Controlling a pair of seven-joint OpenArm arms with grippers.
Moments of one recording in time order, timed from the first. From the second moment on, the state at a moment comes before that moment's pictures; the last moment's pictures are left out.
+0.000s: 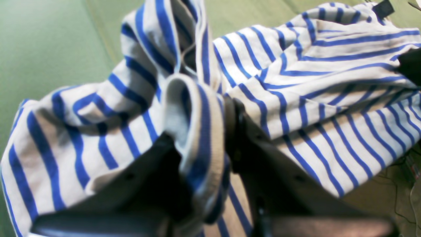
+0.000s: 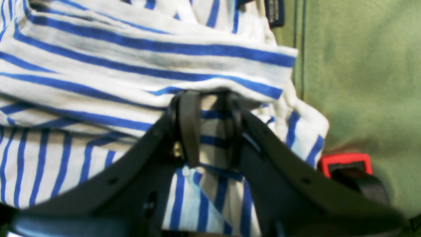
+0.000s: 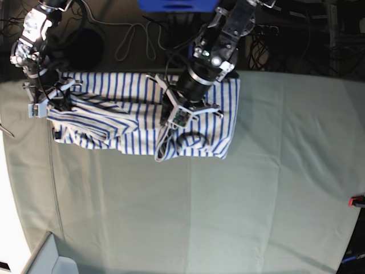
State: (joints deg) left arm 12.1 0.5 24.8 83.8 3.1 -5.8 9.9; right arm -13.0 2.8 37.9 78.2 1.0 39.0 -20.8
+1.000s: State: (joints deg) left arm 19.2 0.0 11.3 92.3 3.4 -5.8 9.7; right arm -12.0 2.9 37.9 78.1 0.3 39.0 -21.5
